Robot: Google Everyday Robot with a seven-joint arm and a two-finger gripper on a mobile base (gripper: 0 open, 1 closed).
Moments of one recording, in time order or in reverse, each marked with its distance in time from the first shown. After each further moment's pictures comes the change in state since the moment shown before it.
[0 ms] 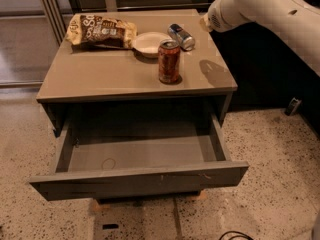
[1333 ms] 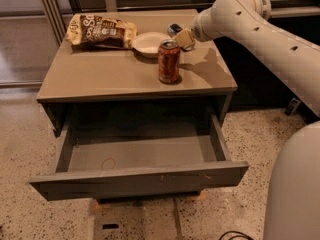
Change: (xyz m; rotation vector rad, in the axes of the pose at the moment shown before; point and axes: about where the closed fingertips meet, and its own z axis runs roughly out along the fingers) arm 0.002 0.022 0.081 -0.033 -0.039 0.095
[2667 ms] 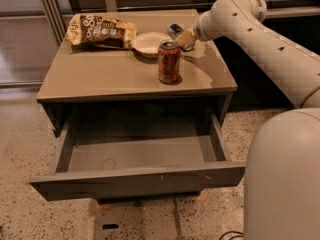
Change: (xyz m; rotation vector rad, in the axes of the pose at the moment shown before) arm 0.012 -0.025 0.032 0.025 0.027 0.017
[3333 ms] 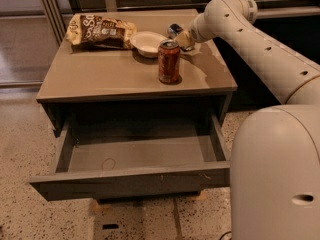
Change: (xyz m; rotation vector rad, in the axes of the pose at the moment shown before) arm 0.003 0.006 0.025 -0.021 0.025 -0.004
